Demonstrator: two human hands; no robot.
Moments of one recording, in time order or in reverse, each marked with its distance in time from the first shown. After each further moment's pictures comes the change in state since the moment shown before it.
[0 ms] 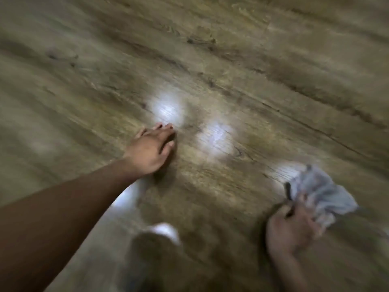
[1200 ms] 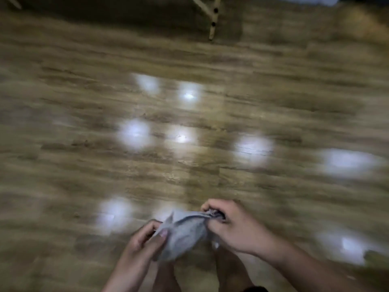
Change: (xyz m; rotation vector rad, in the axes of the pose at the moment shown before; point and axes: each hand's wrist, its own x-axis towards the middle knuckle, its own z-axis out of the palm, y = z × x) left_hand -0.413 0.451 -0.495 -1.302 -0.356 -0.335; right_hand -0.027 -0.037 -0.761 0.562 -1.094 -0.385
